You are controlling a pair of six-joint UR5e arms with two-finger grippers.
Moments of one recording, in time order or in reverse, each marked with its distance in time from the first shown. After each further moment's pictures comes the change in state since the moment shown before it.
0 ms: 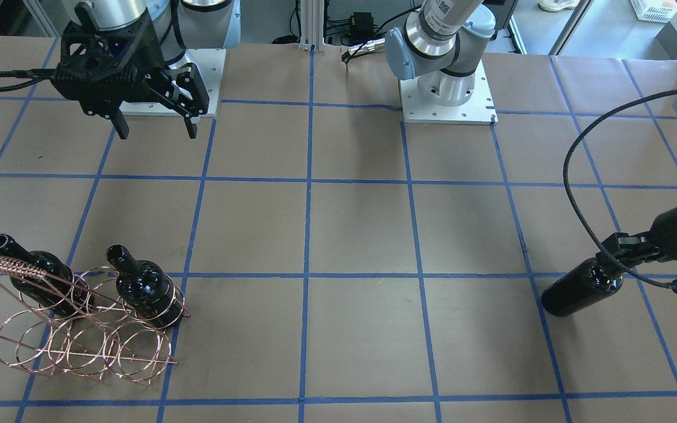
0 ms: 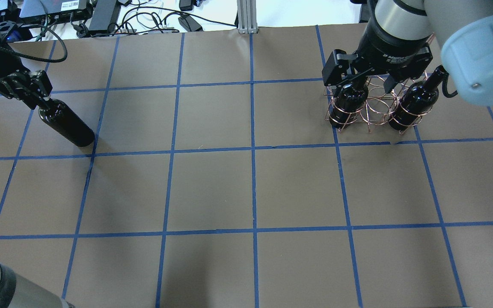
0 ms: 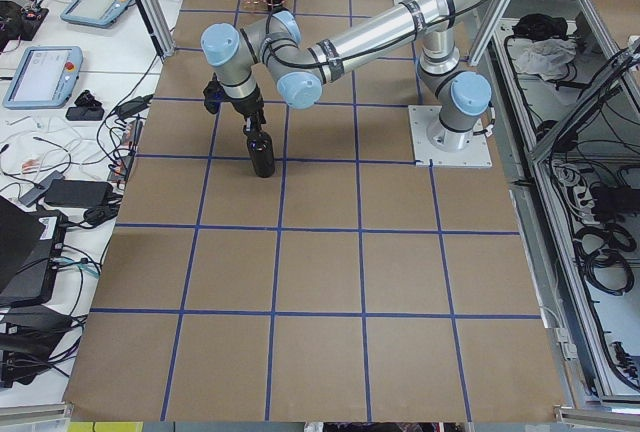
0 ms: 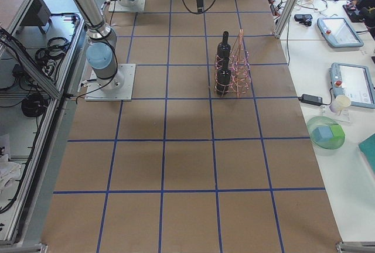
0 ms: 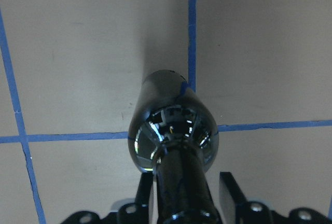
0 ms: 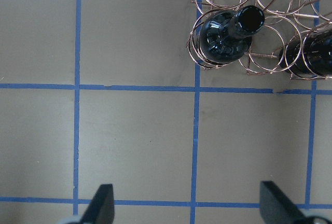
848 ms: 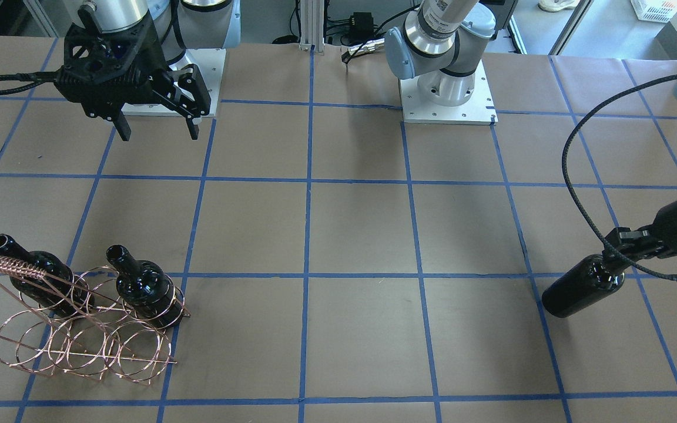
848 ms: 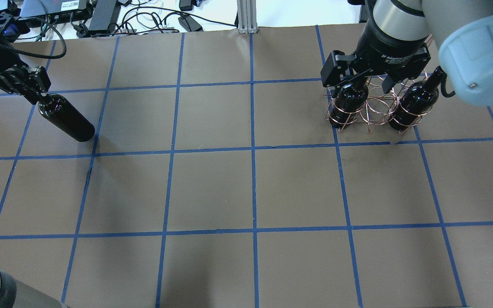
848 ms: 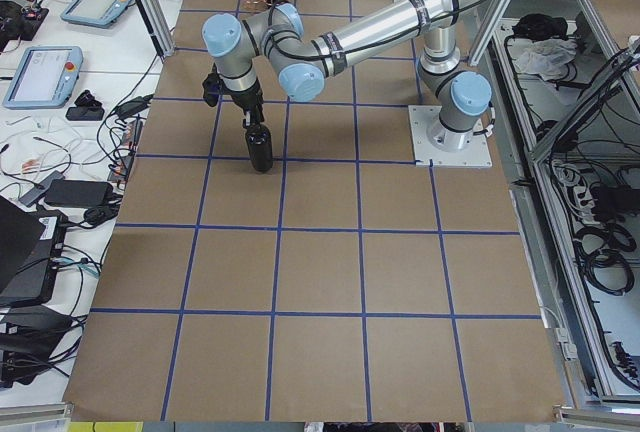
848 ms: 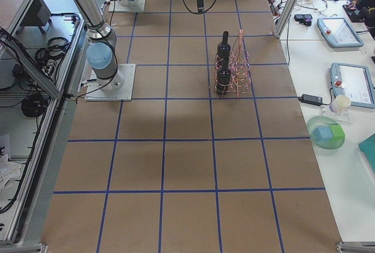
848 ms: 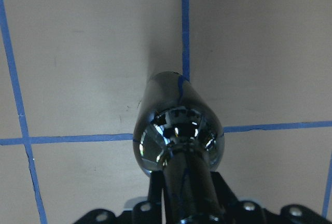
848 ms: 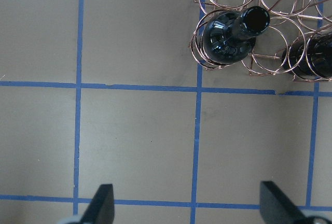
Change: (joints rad) left arm -0.024 0.042 0.004 -0.007 -0.012 -0.017; right arm 0.002 0.003 0.001 -0.002 0.003 -0.006
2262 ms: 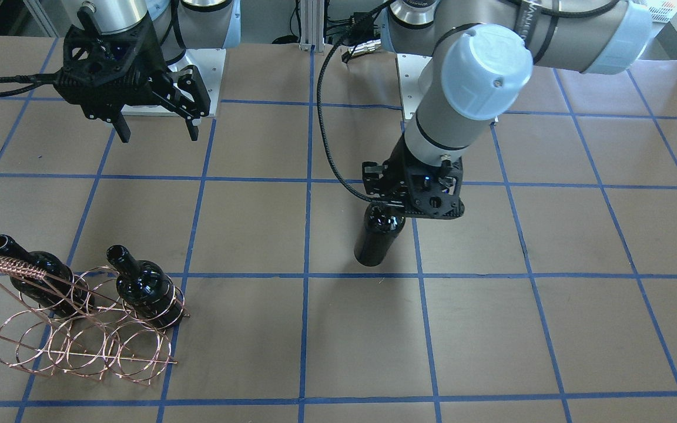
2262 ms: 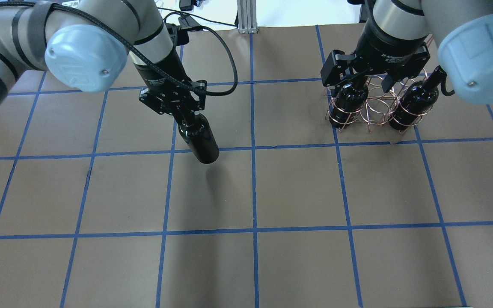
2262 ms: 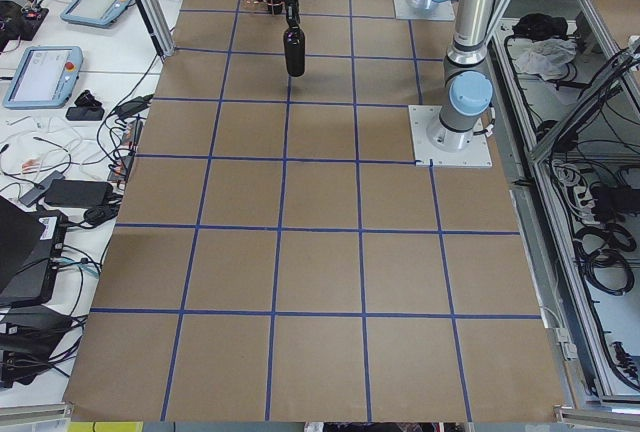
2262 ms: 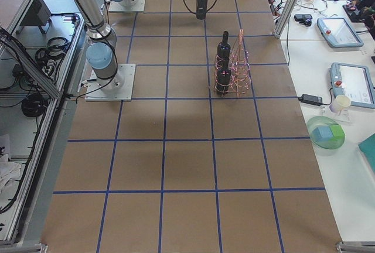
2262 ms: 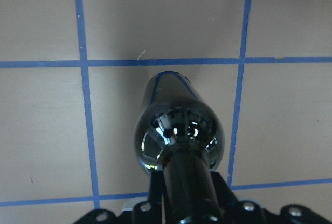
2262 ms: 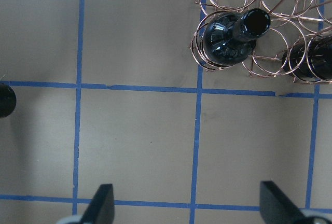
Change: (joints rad) left arm -0.592 0.147 -0.157 -0.020 -0.128 -0.614; right arm -0.002 0.003 -0.002 -0.002 0.000 -0.009
